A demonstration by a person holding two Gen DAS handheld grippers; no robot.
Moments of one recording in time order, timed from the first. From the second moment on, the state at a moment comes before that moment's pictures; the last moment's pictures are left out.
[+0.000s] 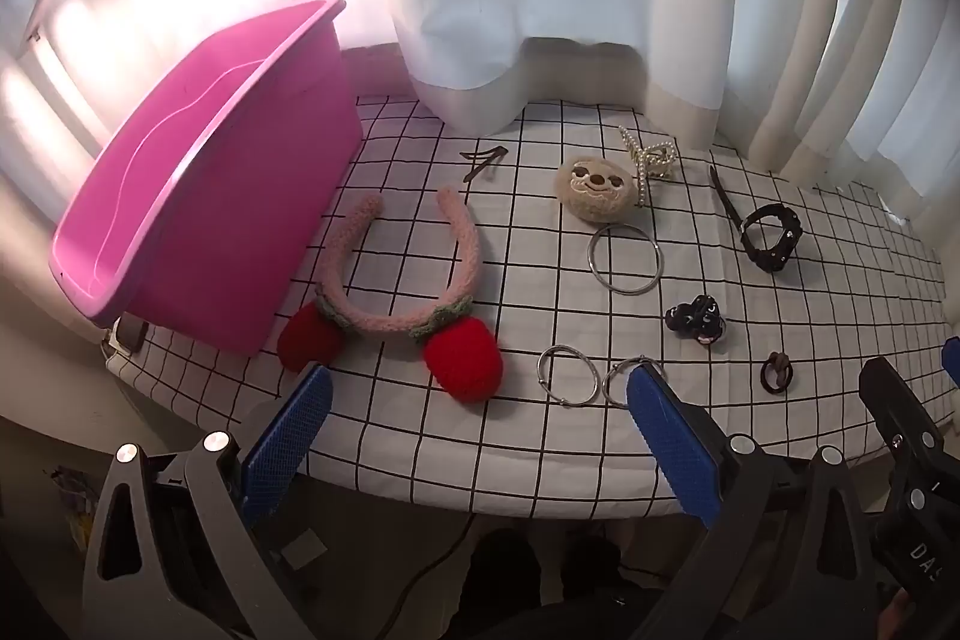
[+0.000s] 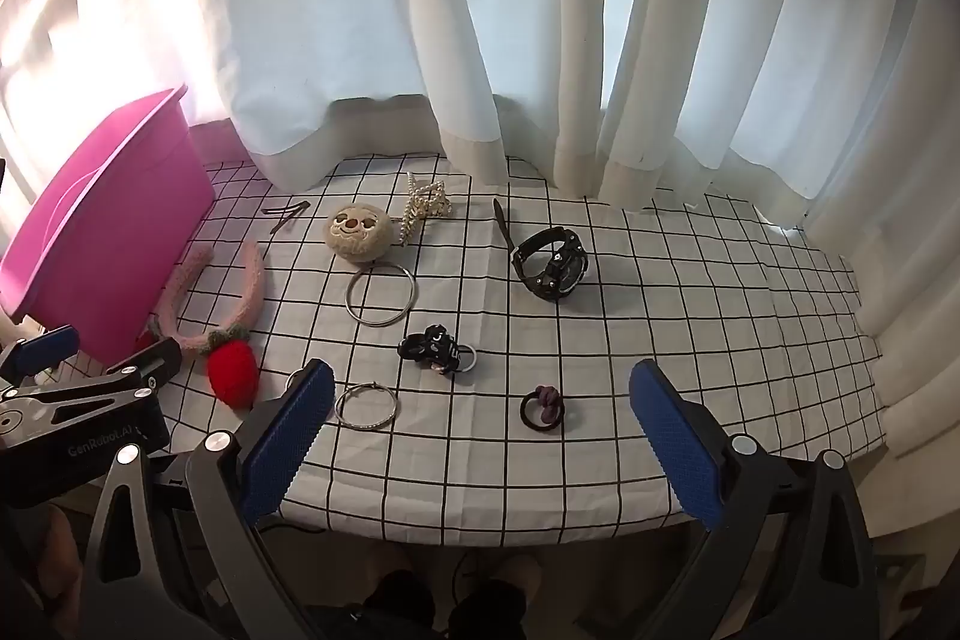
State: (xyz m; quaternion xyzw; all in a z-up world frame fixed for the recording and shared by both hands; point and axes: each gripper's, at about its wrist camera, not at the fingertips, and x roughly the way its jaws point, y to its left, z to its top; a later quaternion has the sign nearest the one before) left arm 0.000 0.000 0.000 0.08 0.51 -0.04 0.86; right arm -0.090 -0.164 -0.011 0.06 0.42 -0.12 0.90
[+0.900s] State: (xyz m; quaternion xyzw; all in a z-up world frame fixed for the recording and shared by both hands) left arm -0.002 0.013 0.001 0.07 0.51 -0.03 0.86; right arm -0.088 -0.158 -0.021 0.06 0.43 -0.12 0.89
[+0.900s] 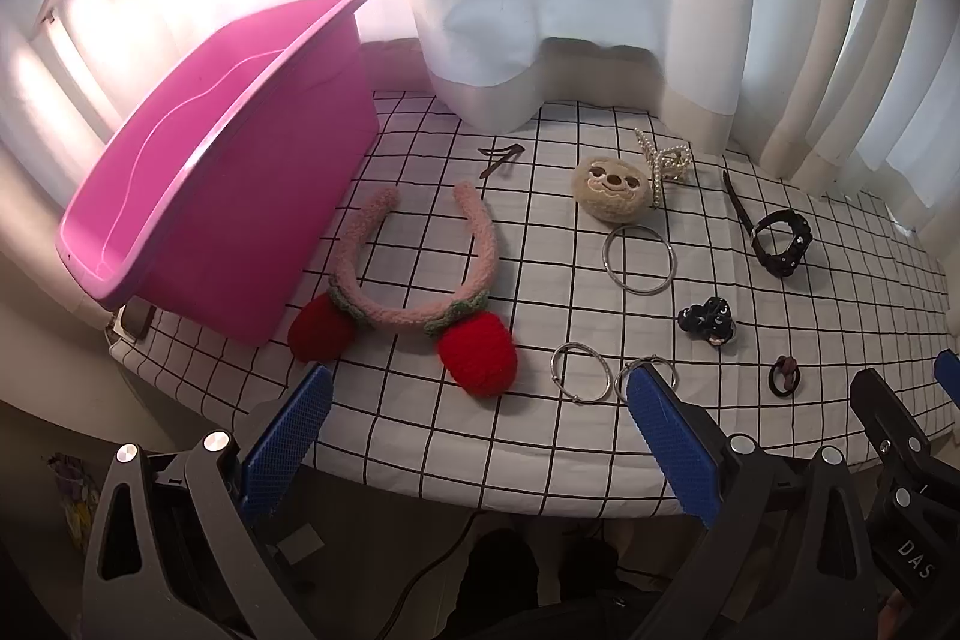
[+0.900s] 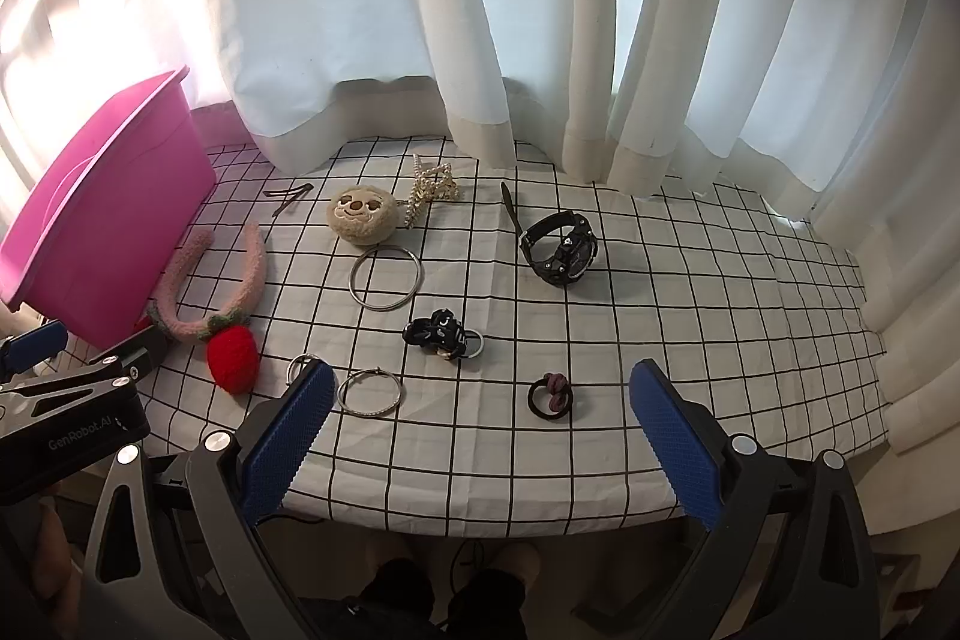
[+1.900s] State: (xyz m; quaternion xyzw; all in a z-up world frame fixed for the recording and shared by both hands) left arm -0.001 0.014 -0.001 0.07 0.51 -0.03 0.86; right arm -0.085 -0.159 -0.025 0.06 0.43 -0.12 0.89
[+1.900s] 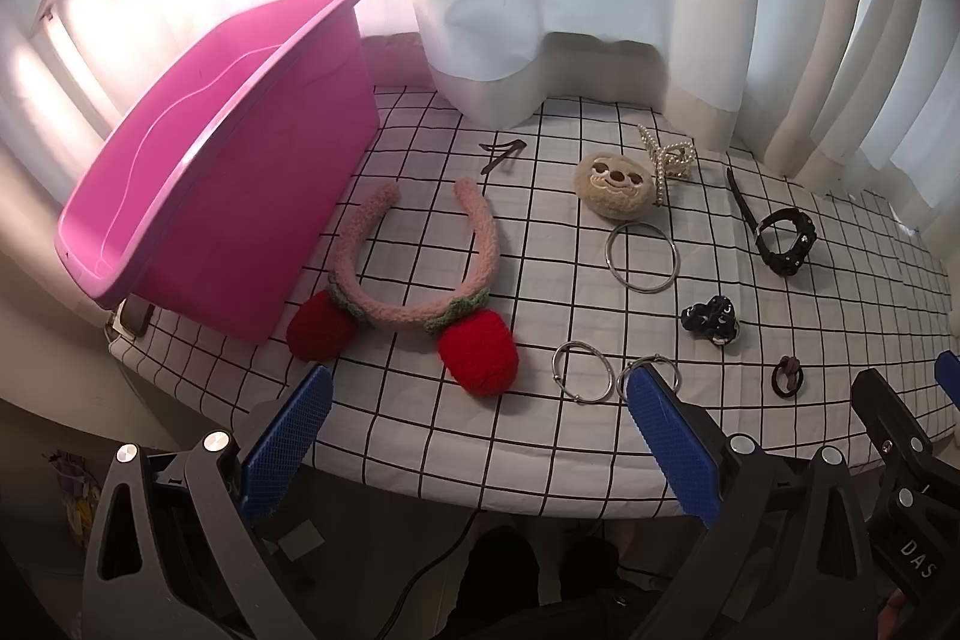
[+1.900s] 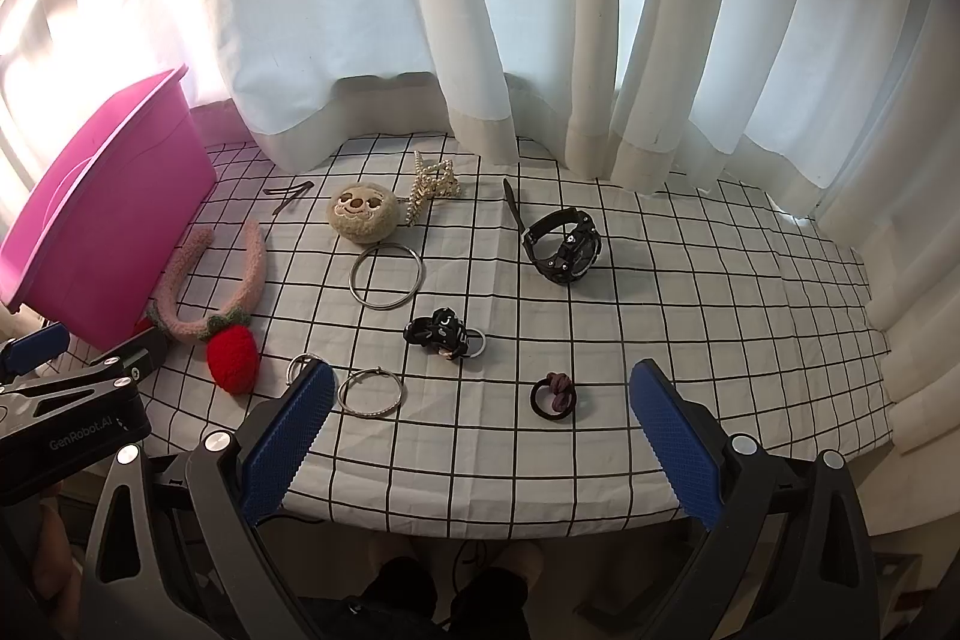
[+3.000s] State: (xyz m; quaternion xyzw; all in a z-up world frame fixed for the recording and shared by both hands) left arm -0.005 0.028 -0.111 0.06 0.54 -0.04 0.84; right arm -0.084 -0.228 -0.148 0.07 0.49 -0.12 0.86
